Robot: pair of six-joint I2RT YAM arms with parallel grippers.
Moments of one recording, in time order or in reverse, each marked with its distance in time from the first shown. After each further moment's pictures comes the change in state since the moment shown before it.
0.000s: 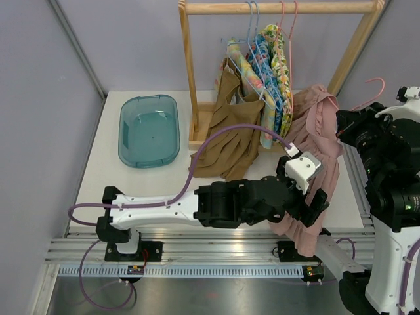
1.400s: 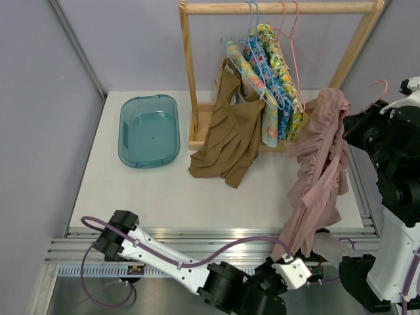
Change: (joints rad) left arm -0.423 -0.007 -0.454 0.050 -0.456 -0.136; right arm 0.008 0.148 0.311 -0.324 0.042 -0.026
